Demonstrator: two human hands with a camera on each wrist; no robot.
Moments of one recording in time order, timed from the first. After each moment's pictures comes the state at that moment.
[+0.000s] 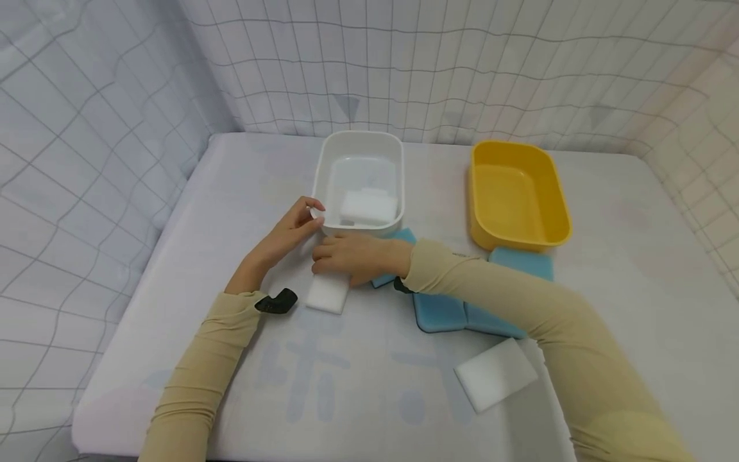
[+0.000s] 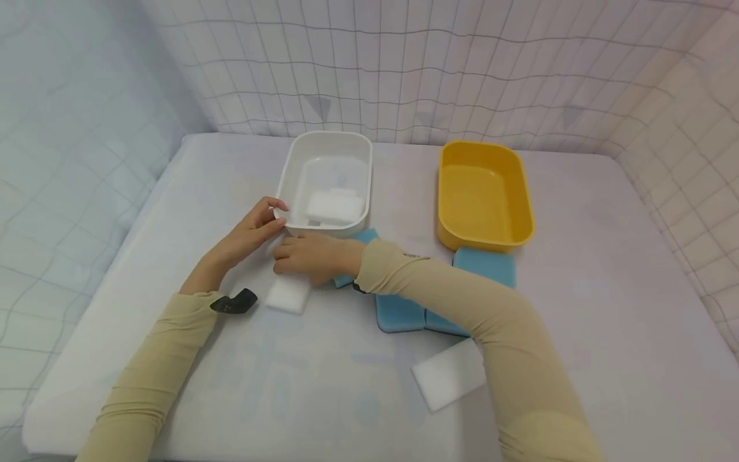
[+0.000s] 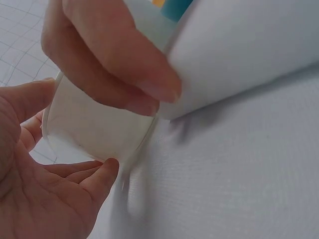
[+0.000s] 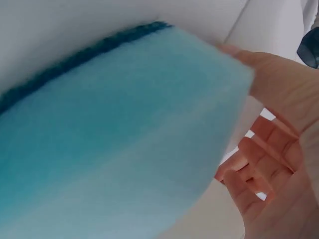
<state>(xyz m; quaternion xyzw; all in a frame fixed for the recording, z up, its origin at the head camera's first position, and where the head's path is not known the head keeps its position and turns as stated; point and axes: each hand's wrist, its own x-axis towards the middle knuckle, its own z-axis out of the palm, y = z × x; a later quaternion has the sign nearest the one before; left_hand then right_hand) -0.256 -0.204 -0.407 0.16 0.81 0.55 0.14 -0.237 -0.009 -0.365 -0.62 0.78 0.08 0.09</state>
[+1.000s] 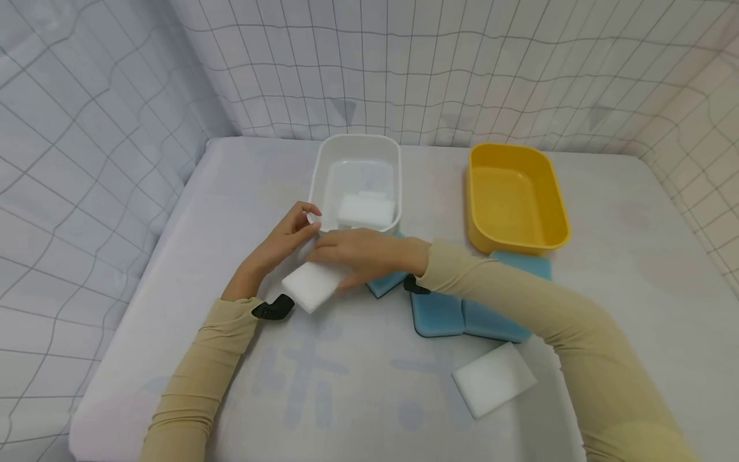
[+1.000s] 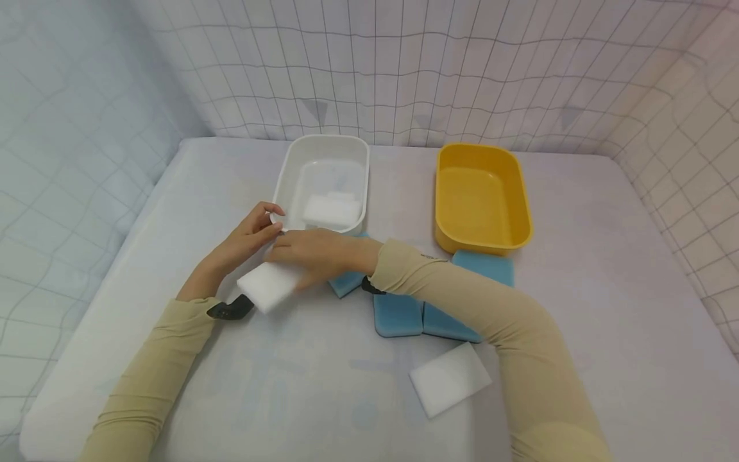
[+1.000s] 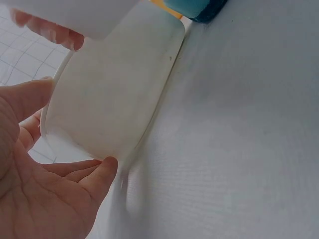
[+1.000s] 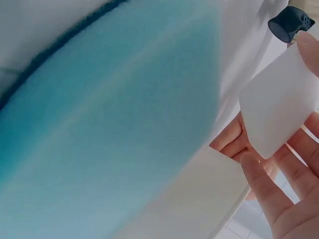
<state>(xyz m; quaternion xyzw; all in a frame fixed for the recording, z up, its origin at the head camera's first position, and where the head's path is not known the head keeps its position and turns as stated) -0.254 -0.205 -0.407 0.17 0.81 0.55 0.13 -0.238 0.011 -0.350 -0.60 0.79 -0.08 0.09</state>
